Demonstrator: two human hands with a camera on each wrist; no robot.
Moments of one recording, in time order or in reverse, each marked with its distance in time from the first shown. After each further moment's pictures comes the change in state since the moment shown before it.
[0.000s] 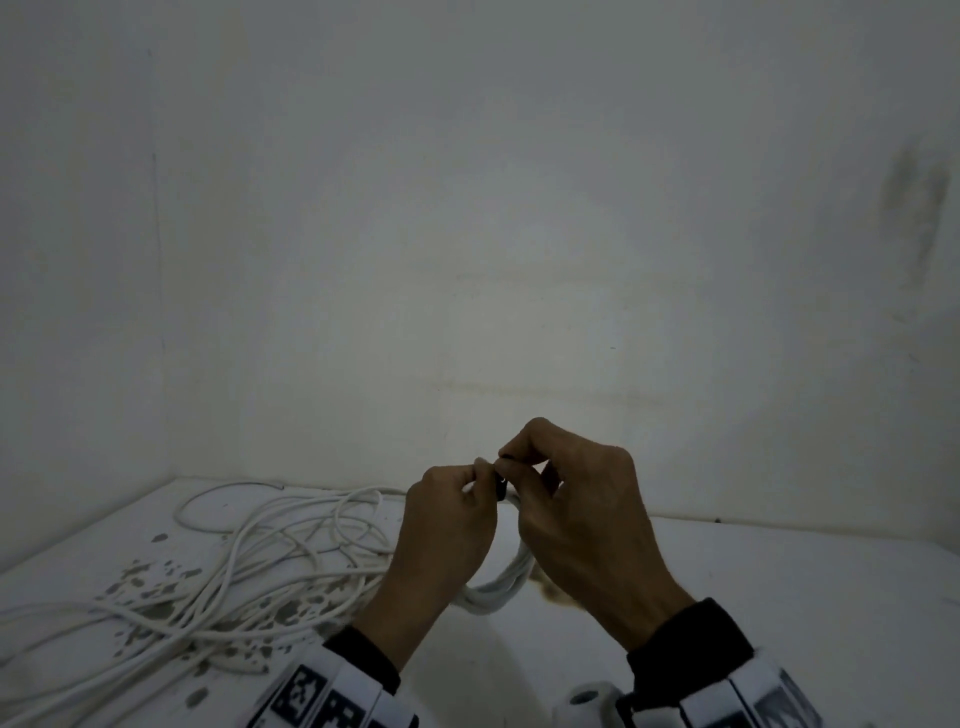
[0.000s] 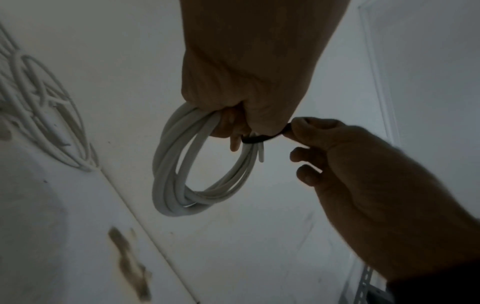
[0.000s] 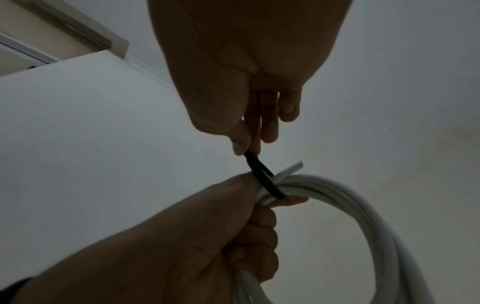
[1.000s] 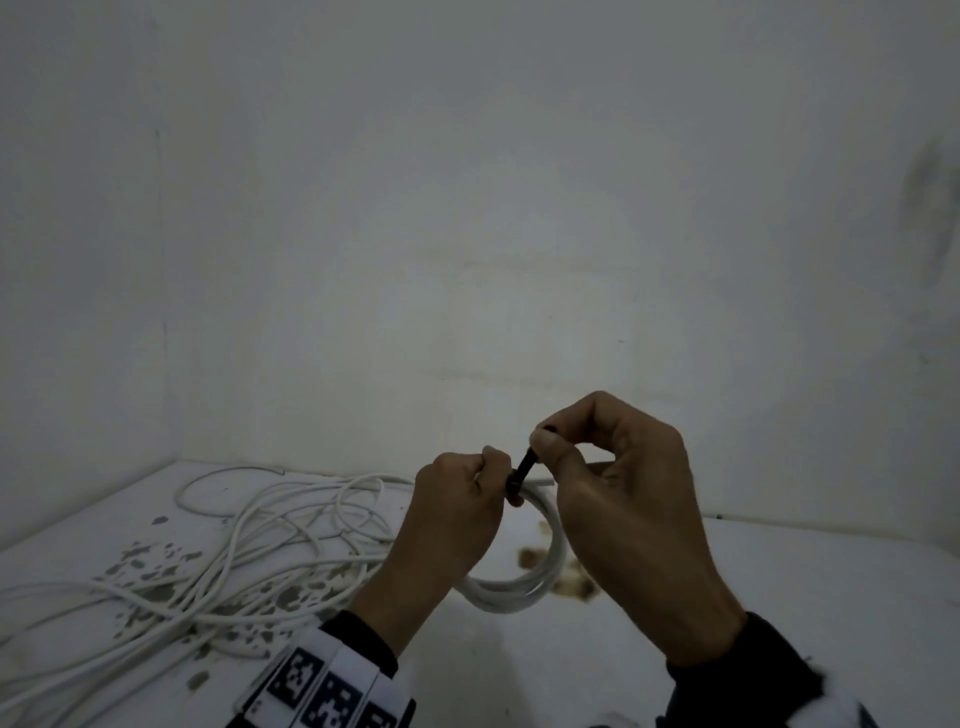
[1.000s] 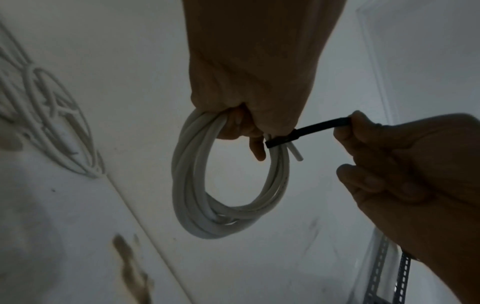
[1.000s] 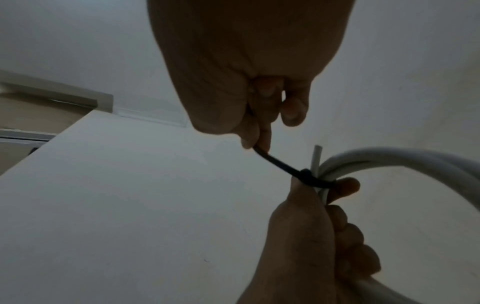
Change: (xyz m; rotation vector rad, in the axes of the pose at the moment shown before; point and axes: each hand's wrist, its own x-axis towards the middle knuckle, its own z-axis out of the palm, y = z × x) left_hand 0.004 0.002 -0.005 -0.025 -0.061 0.030; right_hand 0.001 -0.033 -0.027 0.291 0.047 0.287
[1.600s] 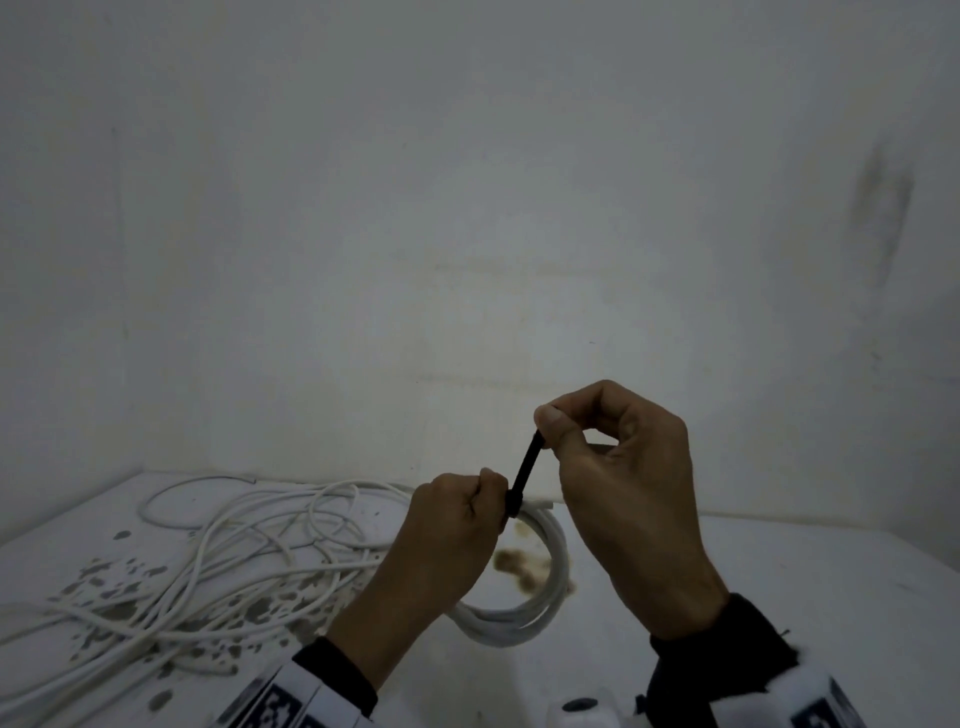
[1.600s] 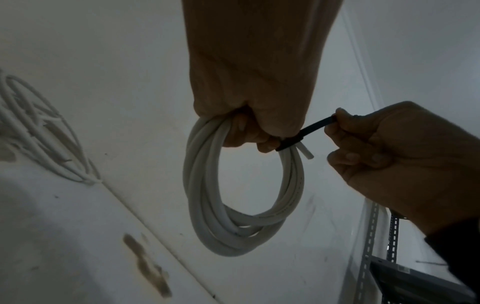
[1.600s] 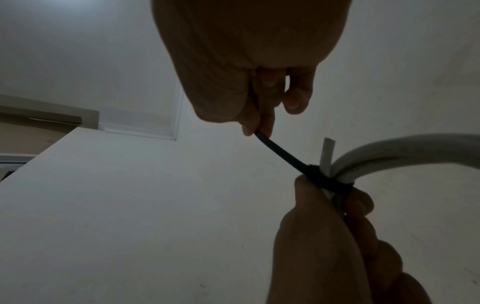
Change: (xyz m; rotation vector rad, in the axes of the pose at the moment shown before) left_hand -0.011 0.009 0.009 -0.011 -0.150 0.006; right_hand 0.012 0.007 -0.015 0.034 0.106 0.038
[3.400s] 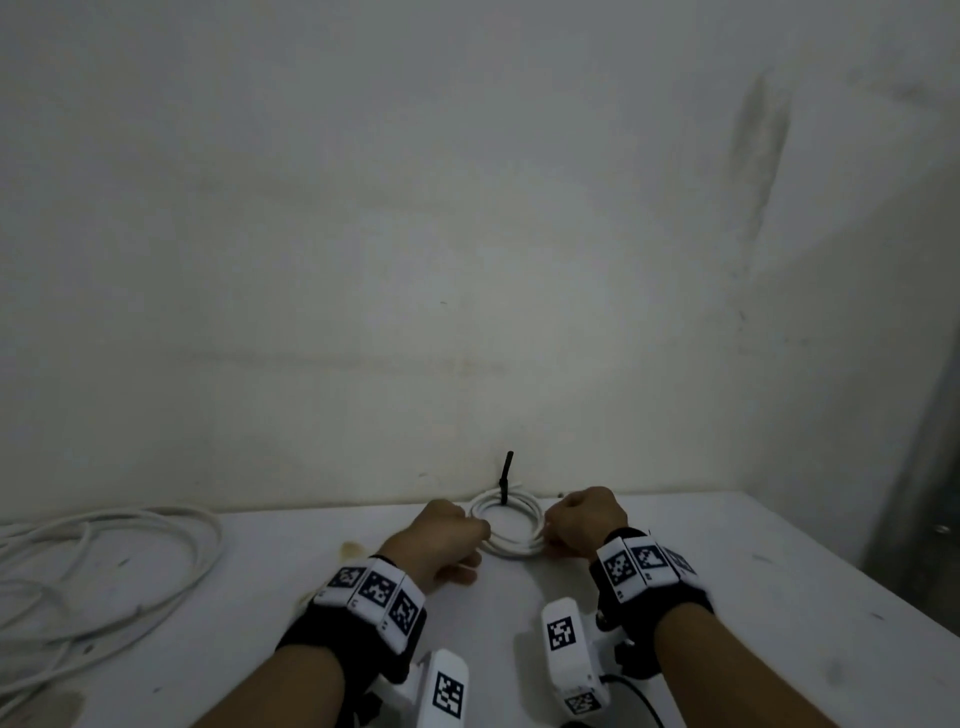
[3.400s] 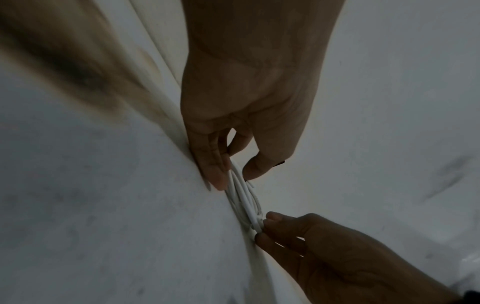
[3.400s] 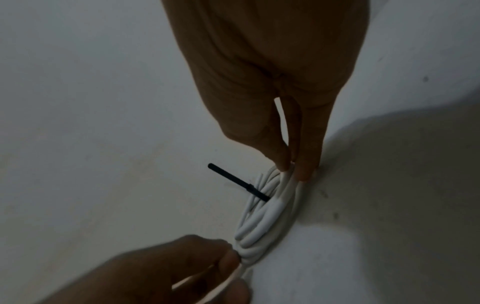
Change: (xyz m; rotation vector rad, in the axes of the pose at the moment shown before) left_hand 0.135 -0.071 0.224 -0.305 -0.457 -0.761; right_hand 0.092 0.377 -0.122 -0.432 -0.029 0.922
